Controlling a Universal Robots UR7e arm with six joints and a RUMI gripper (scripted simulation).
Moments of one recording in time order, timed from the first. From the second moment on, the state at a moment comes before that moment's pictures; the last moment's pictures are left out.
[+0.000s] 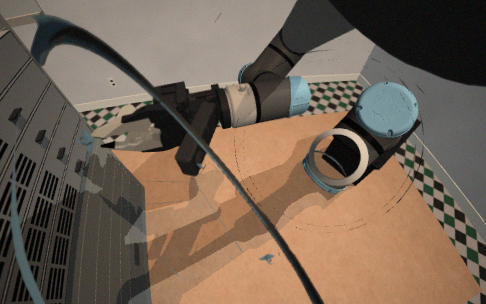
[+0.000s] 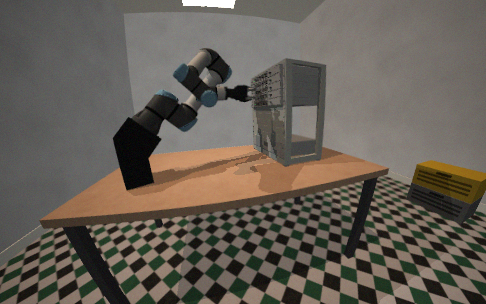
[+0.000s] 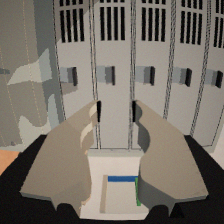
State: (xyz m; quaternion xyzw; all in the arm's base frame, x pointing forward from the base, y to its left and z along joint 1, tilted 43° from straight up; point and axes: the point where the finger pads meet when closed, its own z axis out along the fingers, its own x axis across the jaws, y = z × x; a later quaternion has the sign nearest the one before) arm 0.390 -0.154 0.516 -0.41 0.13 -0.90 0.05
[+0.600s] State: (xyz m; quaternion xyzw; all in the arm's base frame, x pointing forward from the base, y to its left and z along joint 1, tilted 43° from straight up) arm 0.374 -0.155 0.519 -0.41 0.13 -0.90 0.05
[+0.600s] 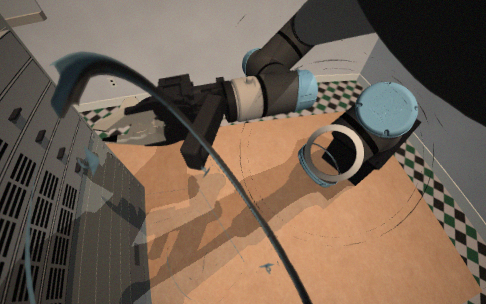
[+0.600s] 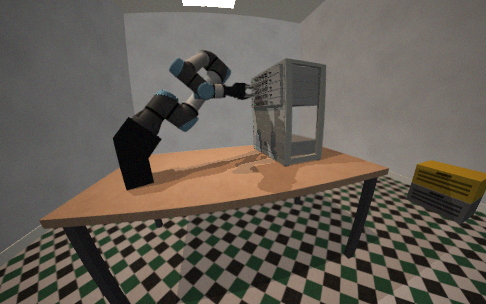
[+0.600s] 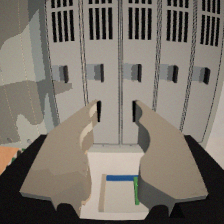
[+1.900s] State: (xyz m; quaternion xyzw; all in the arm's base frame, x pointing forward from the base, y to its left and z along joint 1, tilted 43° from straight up) arm 0.341 -0.156 0.525 -0.41 0.13 -0.90 0.05
